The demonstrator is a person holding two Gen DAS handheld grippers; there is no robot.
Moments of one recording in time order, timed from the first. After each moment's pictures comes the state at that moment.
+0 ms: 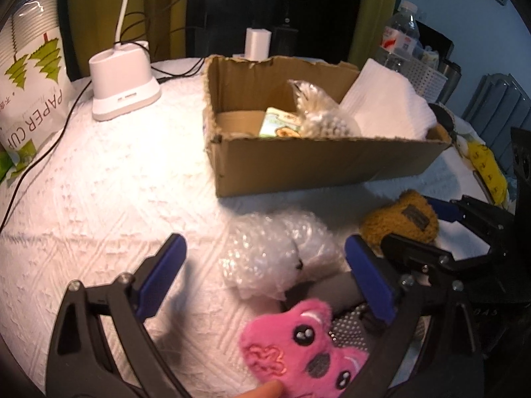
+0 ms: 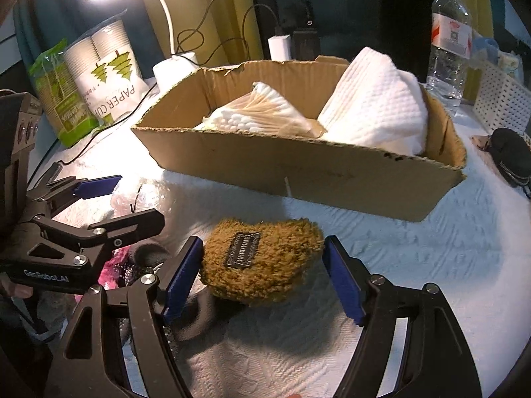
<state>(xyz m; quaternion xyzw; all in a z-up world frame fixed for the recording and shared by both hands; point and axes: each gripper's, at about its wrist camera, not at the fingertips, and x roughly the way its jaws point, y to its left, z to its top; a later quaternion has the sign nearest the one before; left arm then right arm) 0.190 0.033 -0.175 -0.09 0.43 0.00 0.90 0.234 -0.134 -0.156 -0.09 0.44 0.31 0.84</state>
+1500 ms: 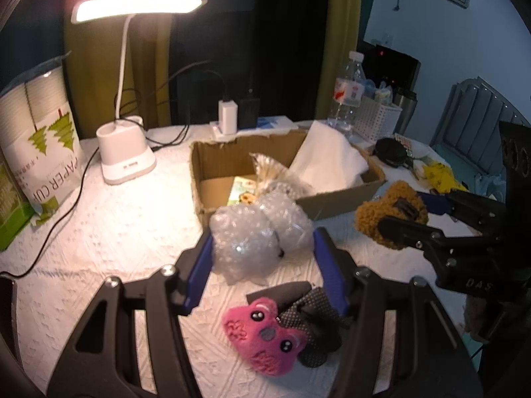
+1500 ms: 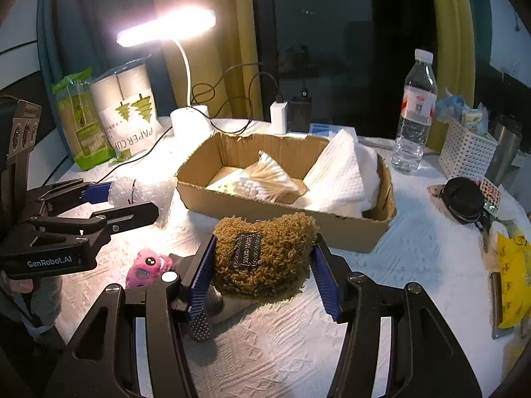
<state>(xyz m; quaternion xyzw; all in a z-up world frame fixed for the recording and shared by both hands) 0.143 0.017 -0.092 -0.06 0.34 -0.04 0.94 0.190 -0.155 -0.078 -0.10 0.35 0.30 0.88</state>
